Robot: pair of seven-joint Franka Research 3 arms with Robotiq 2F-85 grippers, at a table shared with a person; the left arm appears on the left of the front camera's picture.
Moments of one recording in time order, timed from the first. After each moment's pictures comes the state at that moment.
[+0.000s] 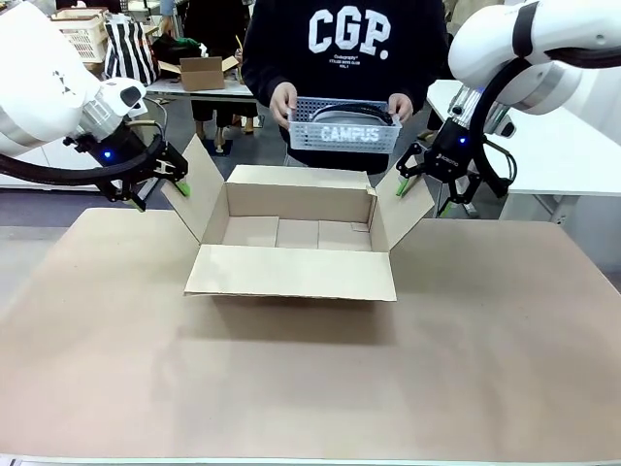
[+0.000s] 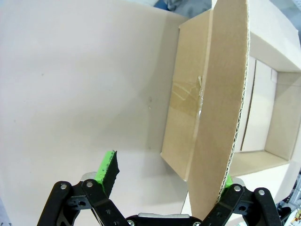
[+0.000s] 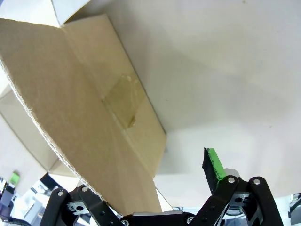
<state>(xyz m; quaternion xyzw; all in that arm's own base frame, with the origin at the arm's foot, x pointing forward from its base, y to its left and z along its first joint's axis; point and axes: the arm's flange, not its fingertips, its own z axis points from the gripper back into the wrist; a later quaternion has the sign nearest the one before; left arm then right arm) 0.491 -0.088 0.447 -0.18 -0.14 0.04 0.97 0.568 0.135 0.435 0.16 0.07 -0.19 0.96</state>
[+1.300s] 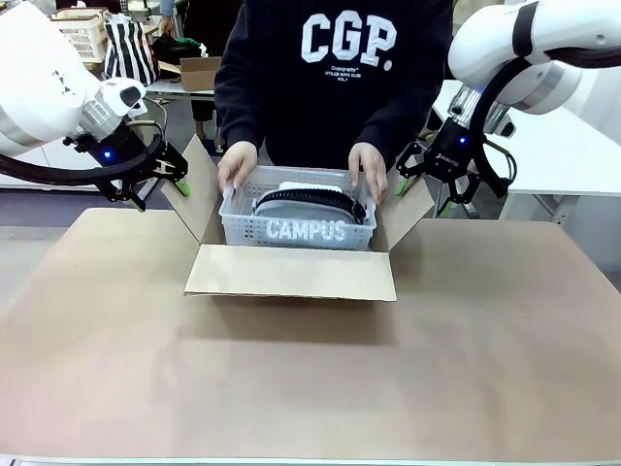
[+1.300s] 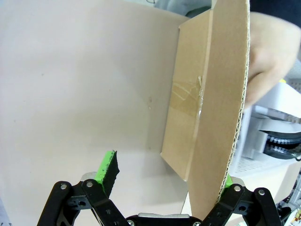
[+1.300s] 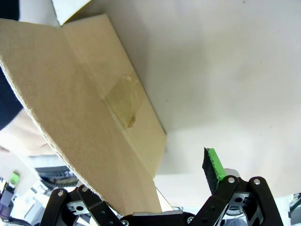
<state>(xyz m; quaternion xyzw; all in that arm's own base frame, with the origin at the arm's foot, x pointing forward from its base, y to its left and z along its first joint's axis) 0.491 -0.088 0.447 -0.18 -0.14 0.04 0.97 0.568 0.135 0.435 0.16 0.07 -0.19 0.96</state>
